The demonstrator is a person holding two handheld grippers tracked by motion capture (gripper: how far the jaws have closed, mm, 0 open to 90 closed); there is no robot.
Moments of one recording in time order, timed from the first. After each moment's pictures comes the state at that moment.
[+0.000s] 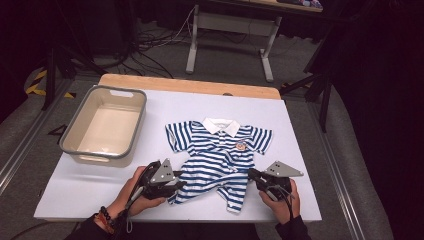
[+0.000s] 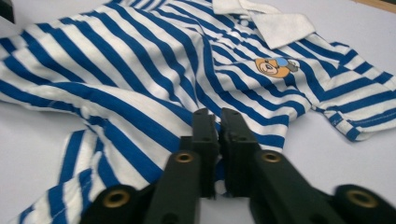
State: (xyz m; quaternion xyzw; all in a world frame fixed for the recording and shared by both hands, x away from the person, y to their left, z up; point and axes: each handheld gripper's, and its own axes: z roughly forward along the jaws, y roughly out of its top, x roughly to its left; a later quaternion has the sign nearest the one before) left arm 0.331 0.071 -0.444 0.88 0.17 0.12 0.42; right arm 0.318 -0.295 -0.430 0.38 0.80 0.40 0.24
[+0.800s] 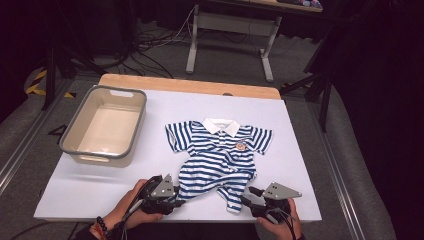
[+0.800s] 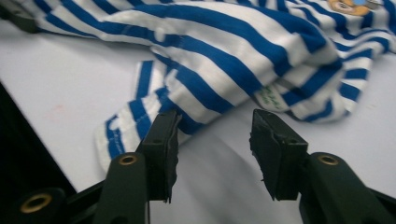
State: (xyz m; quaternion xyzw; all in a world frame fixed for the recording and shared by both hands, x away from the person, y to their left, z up) left arm 0.310 0.070 -0.464 0.91 0.13 0.06 0.39; right arm 0.273 -0.293 -0.456 0.35 0.83 0.40 0.18
